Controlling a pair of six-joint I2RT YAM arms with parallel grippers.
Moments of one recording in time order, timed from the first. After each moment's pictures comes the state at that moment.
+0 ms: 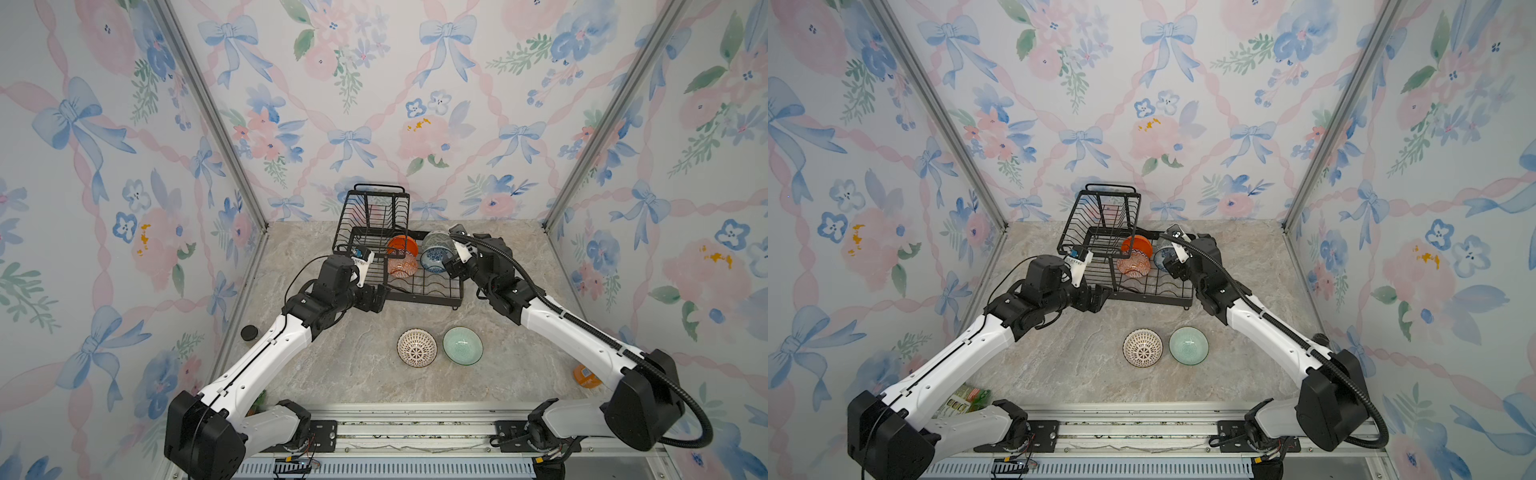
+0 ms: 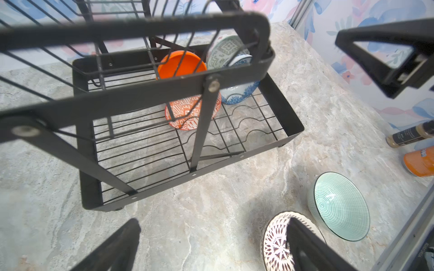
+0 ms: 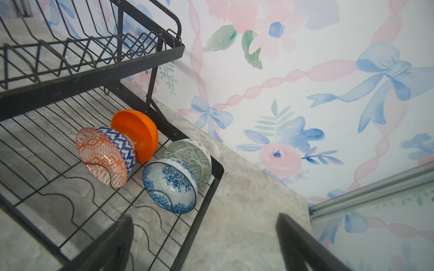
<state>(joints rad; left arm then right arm) -0.51 1.16 0.96 -0.43 0.10 -0.15 0.55 1.34 1.09 -0.12 0.30 -0.29</state>
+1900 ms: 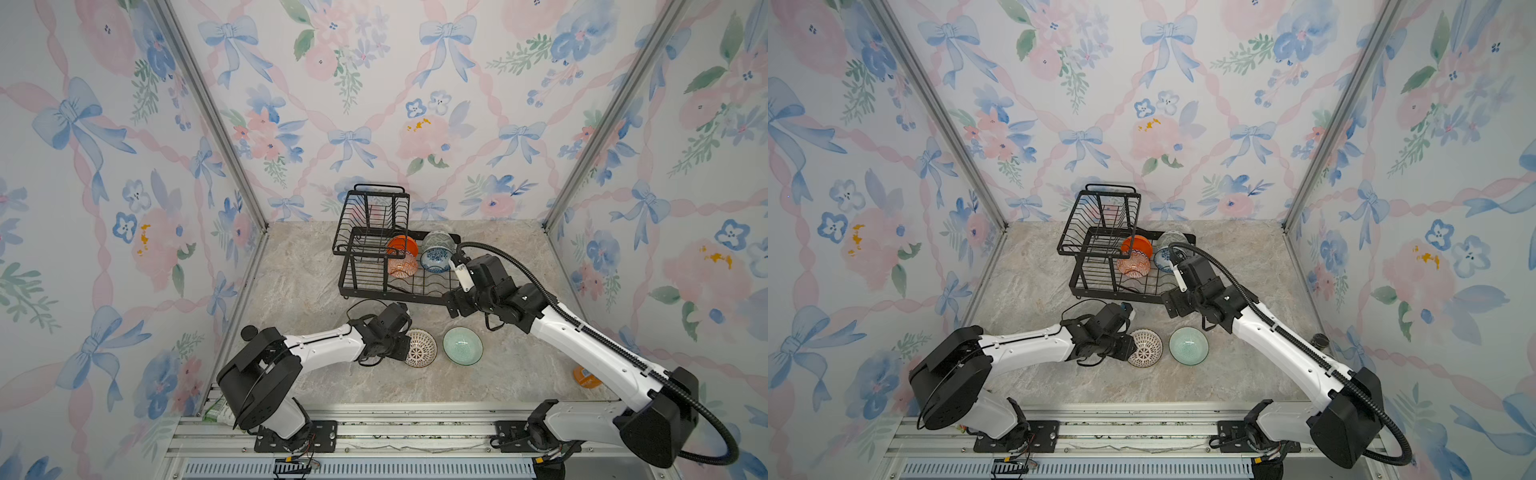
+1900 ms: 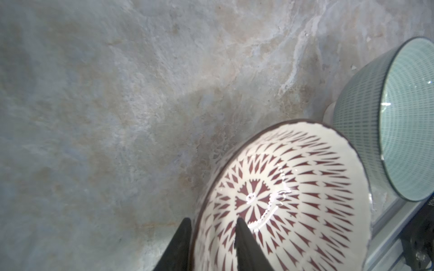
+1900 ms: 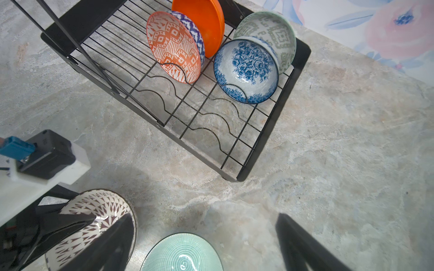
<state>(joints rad) -0.86 1.53 0.78 -0.28 0.07 -0.53 0.65 1.28 1.13 -0.68 0.18 0.06</state>
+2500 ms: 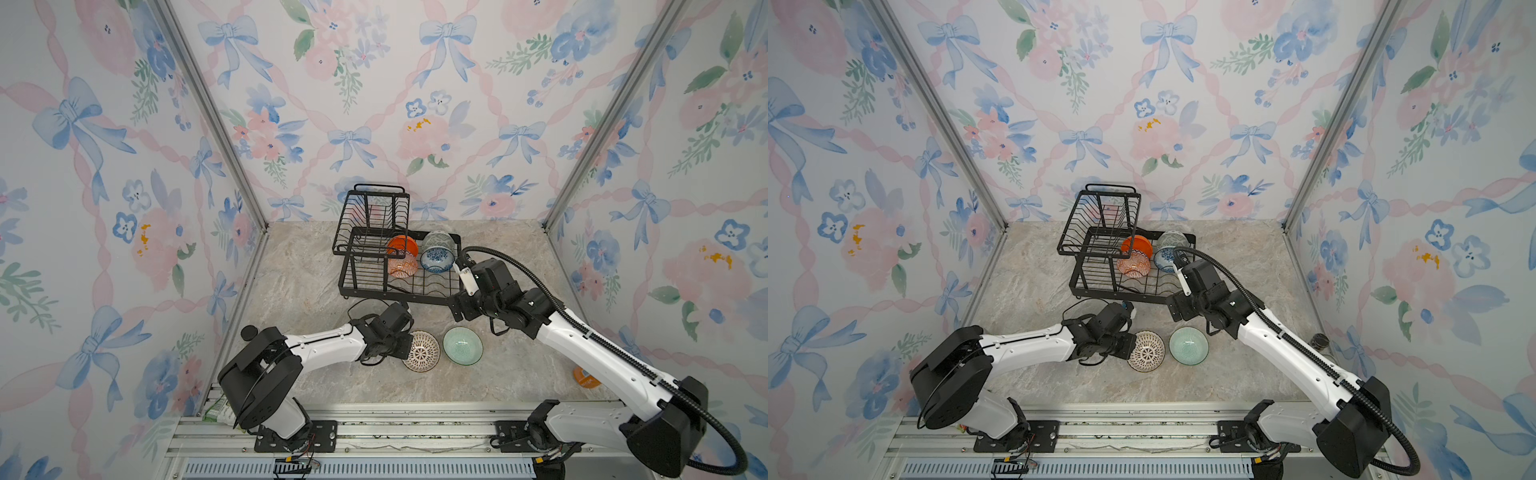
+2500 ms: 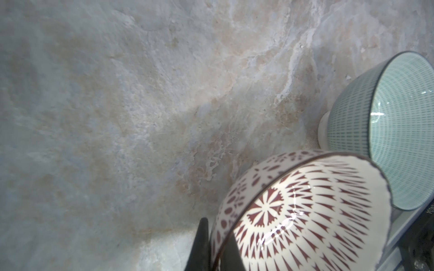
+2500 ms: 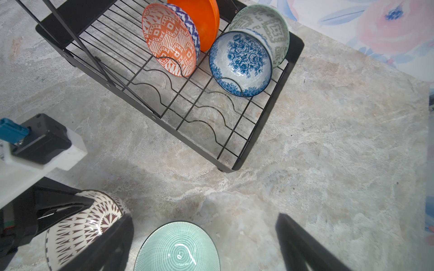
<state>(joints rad) -0.86 1.53 0.79 -0.27 0.05 -0.54 0.65 1.24 1.10 -0.70 0.20 0.06</state>
